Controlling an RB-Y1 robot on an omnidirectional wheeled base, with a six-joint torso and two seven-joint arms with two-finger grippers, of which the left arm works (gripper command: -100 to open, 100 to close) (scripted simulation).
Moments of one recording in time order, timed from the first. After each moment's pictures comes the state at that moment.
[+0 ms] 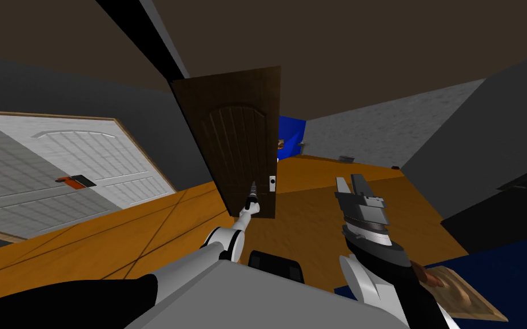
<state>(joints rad) -0.56 -0.02 0.23 -0.56 0.34 -0.56 -0.41</state>
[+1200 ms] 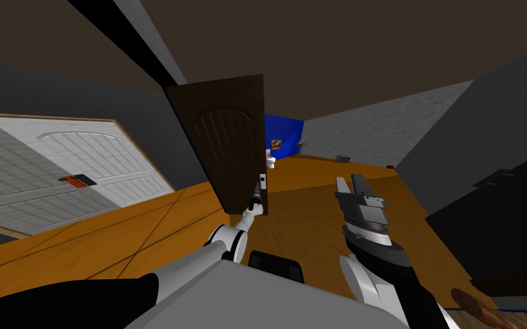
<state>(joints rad) -0.59 -0.05 0.16 -0.50 0.35 -0.57 -0.37</state>
